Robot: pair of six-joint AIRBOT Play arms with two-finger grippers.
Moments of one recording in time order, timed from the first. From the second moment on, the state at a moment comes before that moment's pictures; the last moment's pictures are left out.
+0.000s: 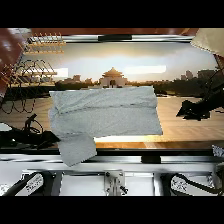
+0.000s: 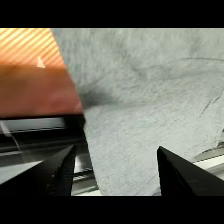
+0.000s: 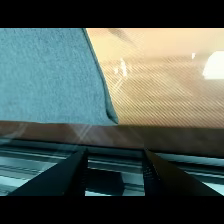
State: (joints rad) left arm 0.46 -1.05 0.49 1.00 -1.28 -1.14; right arm -0.38 -1.35 1.23 -1.23 1.55 1.32
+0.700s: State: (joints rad) left arm 0.40 -1.12 0.43 0.90 -1.18 -1.04; right arm -0.38 -1.34 1.08 -1.18 1.52 1.34
